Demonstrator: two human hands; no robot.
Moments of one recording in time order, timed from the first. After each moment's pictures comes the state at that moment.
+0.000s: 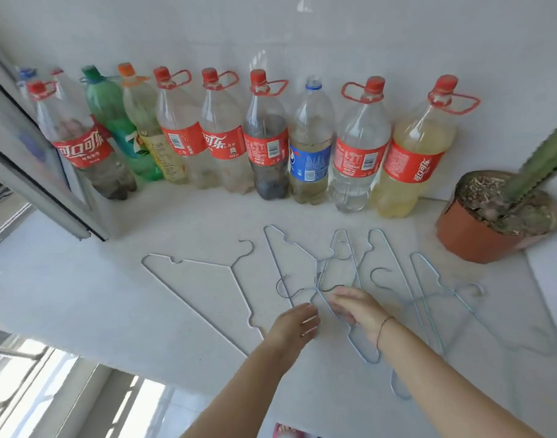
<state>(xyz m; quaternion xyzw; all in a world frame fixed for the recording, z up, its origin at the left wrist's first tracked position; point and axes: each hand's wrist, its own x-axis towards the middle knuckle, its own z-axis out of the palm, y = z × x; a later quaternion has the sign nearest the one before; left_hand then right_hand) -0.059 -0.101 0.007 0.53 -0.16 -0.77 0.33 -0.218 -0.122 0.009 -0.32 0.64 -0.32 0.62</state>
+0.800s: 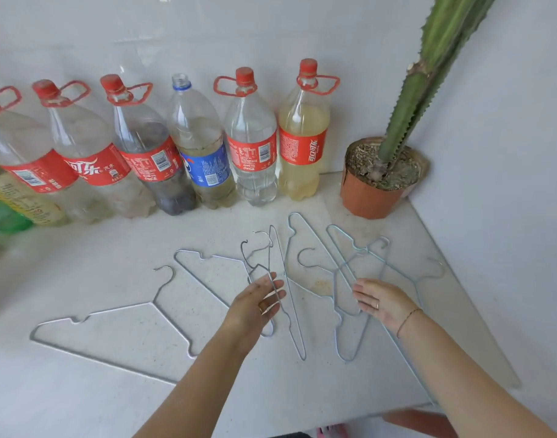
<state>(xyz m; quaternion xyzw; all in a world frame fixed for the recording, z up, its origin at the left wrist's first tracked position) -0.099 -0.143 0.015 0.49 -0.27 -0.79 0.26 -0.343 -0.050 0.004 -0.04 0.67 -0.51 0.55</state>
